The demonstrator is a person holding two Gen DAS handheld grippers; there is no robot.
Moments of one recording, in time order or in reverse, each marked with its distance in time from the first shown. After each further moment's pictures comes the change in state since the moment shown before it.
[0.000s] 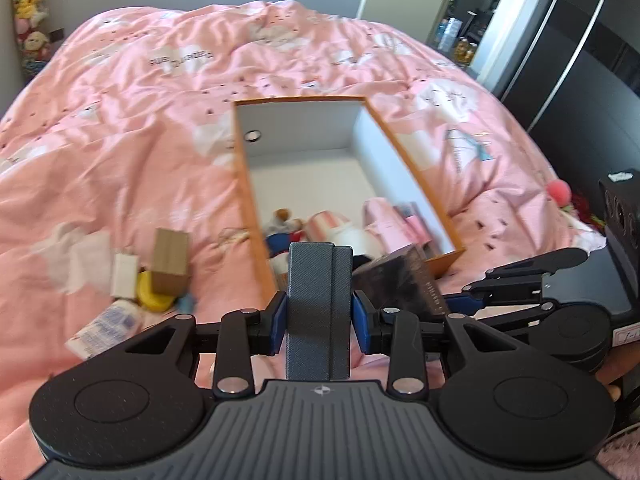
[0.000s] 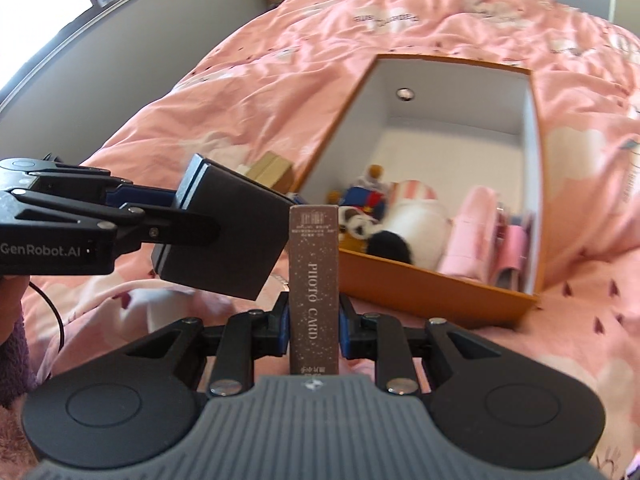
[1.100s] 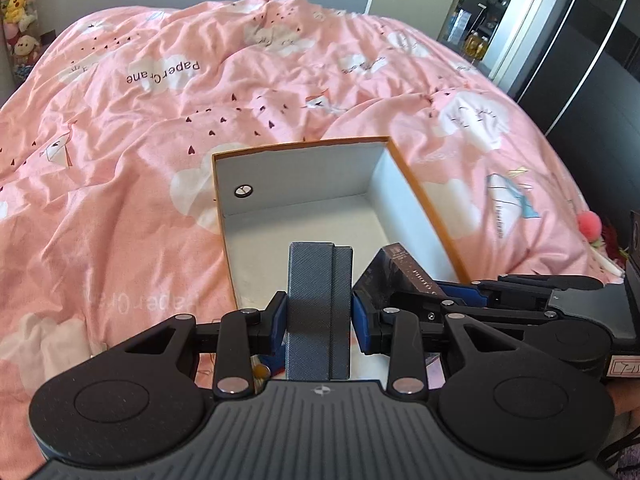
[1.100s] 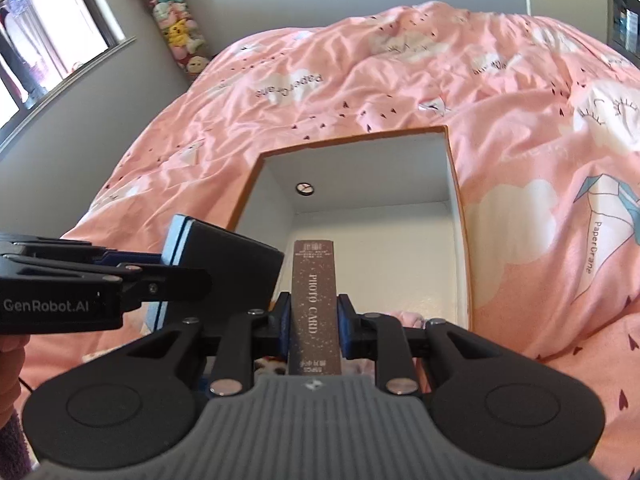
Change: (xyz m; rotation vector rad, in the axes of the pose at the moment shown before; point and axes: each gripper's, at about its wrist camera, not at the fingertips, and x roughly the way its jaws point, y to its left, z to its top) left arm 0.096 0.015 0.112 -0.009 0.044 0.044; right arm 0.050 -0.079 0.091 0.214 -0.169 -0.114
